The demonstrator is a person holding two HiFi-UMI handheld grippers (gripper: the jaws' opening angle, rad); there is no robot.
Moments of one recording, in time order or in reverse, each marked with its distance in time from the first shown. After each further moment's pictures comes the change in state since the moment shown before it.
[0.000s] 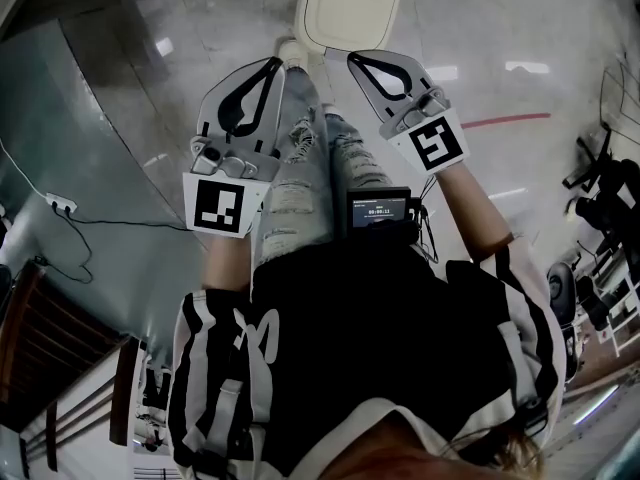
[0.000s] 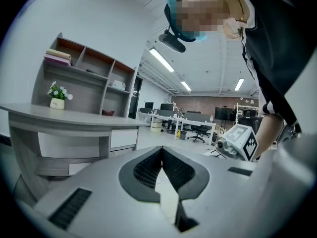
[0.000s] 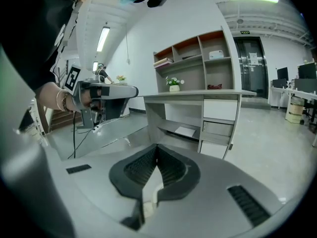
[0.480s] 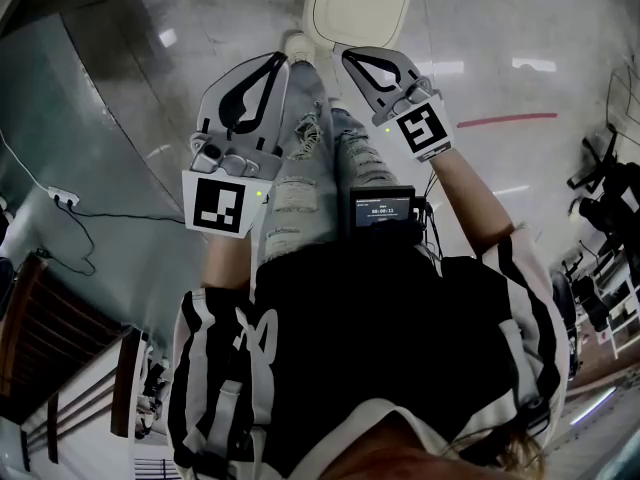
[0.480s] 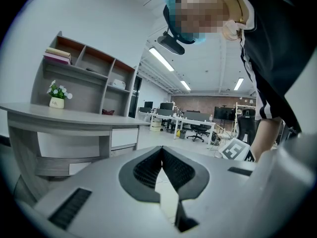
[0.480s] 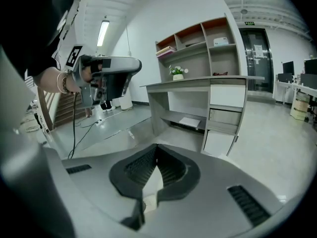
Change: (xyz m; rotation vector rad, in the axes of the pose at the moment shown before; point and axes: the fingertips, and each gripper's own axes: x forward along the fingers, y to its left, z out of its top) left arm 0.002 -0.003 -0.002 0.009 0.007 -0.010; right arm 0.023 0.011 -0.052 0.016 0.074 0.047
